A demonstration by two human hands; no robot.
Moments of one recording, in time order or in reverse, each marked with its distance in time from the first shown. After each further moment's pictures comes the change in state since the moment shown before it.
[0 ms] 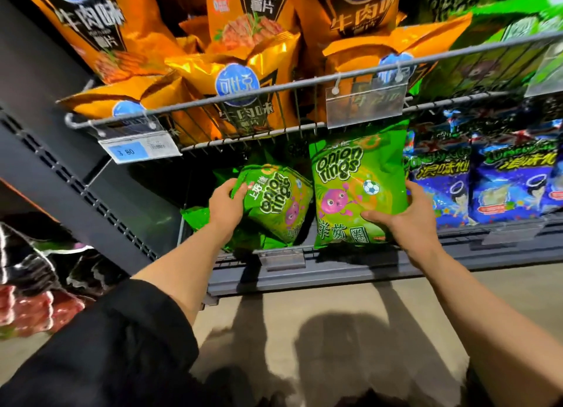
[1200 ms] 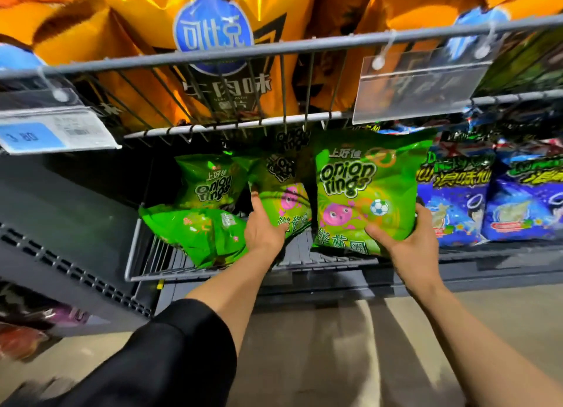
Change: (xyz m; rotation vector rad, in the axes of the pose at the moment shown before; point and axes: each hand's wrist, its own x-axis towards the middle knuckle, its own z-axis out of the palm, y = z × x) left_hand 0.006 -0.042 0.129 0.216 -0.157 -0.241; right_hand 0.027 0.054 0.038 -0.040 0.071 -0.042
